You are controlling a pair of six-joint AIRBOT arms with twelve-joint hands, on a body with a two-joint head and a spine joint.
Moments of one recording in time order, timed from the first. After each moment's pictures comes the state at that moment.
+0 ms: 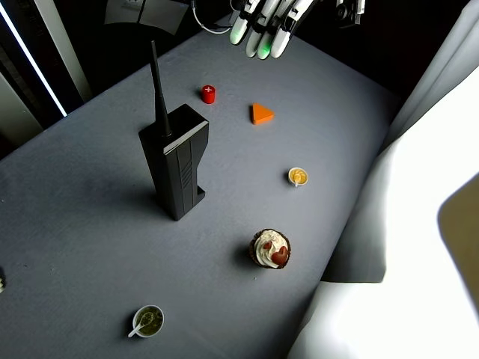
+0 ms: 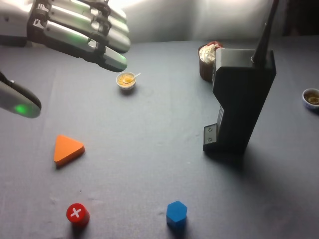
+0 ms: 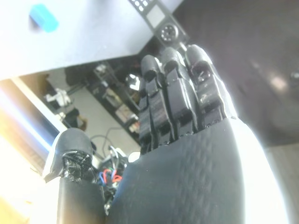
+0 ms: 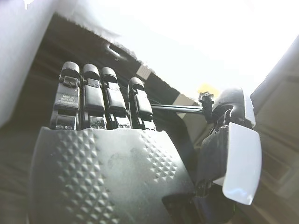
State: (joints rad) left arm -0.02 -0.67 1.68 1.66 -1.43 -0.35; right arm -1.49 -0.71 0.63 0.56 1.64 0.42
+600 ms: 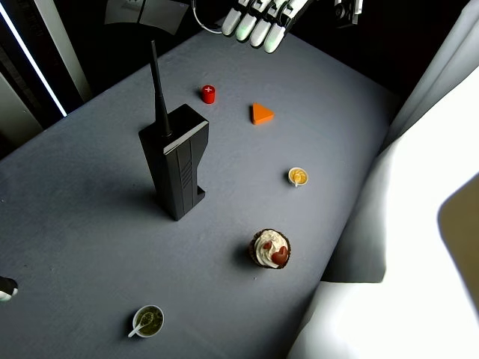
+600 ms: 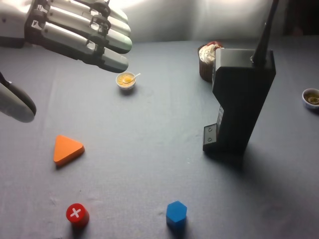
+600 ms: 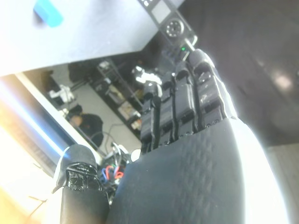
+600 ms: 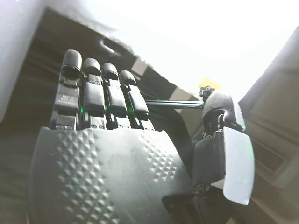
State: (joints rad) left arm -0.02 -0.67 1.68 1.66 -1.45 -0.35; right arm -1.34 -0.78 0.76 0.58 1.58 0.39
